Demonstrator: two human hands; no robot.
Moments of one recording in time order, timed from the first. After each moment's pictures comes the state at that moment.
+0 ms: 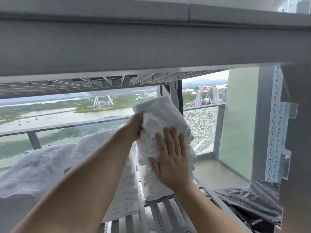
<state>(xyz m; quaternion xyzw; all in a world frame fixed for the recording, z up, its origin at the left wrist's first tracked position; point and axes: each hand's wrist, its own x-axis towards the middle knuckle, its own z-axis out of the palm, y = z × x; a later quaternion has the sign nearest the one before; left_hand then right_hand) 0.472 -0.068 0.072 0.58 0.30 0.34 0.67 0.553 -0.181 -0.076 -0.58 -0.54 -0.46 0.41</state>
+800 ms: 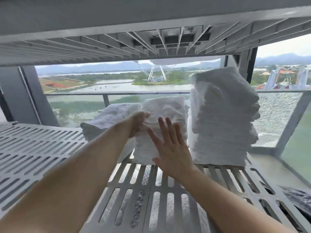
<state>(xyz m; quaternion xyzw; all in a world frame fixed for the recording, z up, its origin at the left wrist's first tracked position) 0.268 -0.093 0.009 0.61 0.57 0.31 0.46 0.404 -0.183 -0.099 -0.54 -0.73 -0.33 0.23</state>
